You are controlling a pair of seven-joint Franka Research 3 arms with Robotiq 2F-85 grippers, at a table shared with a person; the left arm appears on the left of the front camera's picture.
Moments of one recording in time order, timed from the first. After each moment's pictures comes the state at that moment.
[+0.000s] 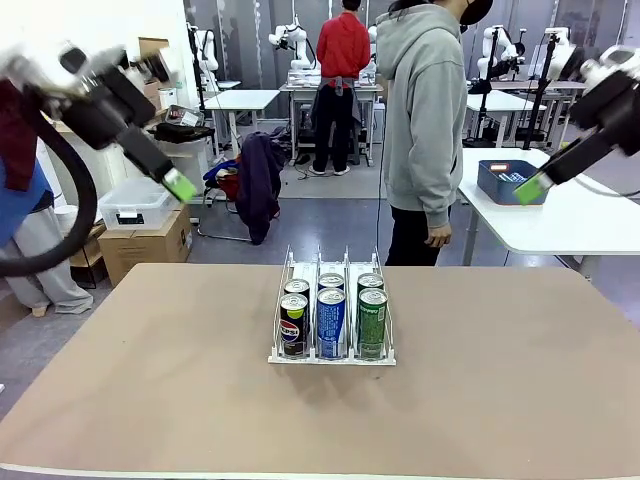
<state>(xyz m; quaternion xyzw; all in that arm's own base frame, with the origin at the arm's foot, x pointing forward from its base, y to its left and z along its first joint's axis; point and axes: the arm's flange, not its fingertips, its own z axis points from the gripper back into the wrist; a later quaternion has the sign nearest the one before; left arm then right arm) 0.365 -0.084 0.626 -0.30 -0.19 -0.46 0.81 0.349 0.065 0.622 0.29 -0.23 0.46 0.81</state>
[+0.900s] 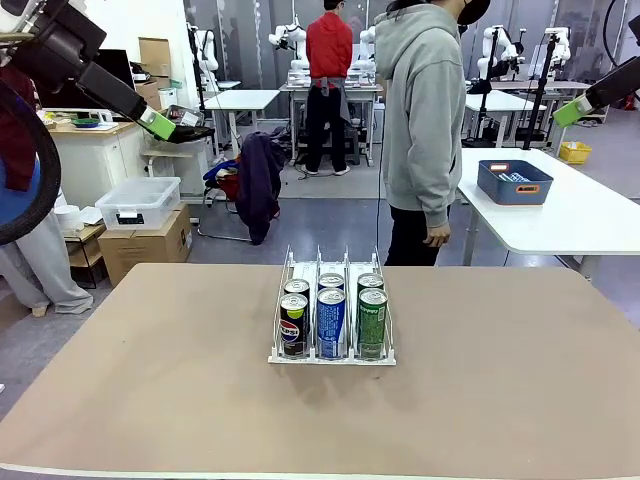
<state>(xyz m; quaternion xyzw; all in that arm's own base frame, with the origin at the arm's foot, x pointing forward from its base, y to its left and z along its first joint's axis) 0.341 -0.057 0.687 -0.23 -0.33 -0.44 0.80 0.342 0.029 0.700 0.20 -0.35 0.40 0.82</state>
